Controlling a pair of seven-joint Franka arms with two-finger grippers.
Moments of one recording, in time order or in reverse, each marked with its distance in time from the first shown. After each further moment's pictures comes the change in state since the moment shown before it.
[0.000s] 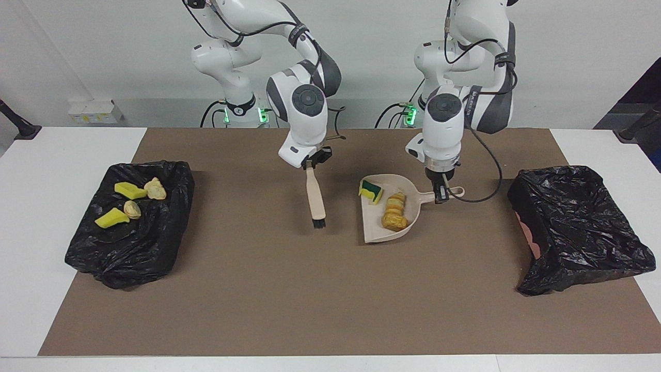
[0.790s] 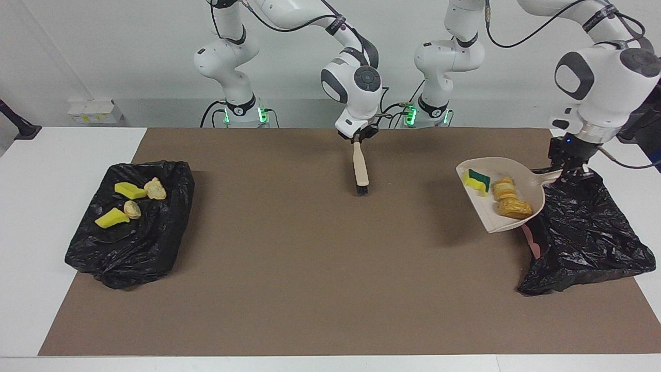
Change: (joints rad) left arm 0.007 -0.067 0.564 0.166 -0.176 -0.108 0.523; right arm 0.295 0.032 0.006 -0.114 0.145 0.190 0.273
